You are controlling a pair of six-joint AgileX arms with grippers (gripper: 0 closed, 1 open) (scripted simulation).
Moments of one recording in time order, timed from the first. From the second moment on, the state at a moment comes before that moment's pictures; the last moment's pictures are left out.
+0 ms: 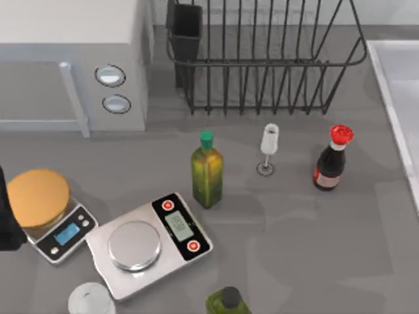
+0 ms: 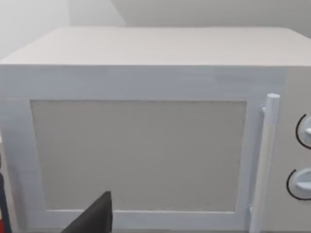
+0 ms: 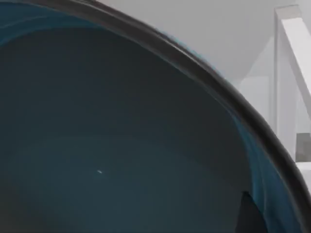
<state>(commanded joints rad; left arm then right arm) 0.00 0.00 0.00 0.00 0.00 0.00 -0.33 1.53 0.91 0.32 -0.46 0.09</state>
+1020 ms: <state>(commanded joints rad) 0.00 0.00 0.00 0.00 0.00 0.00 -0.52 1.51 0.60 0.92 -0.50 0.02</state>
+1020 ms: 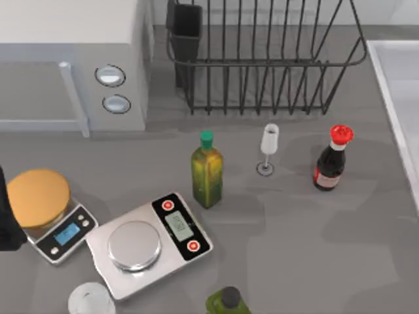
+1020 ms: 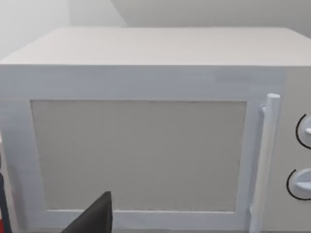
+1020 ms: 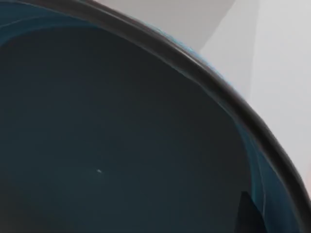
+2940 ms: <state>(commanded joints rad) 0.00 0.00 0.00 0.00 0.00 0.00 -0.53 2.22 0.49 1.73 -0.49 0.01</state>
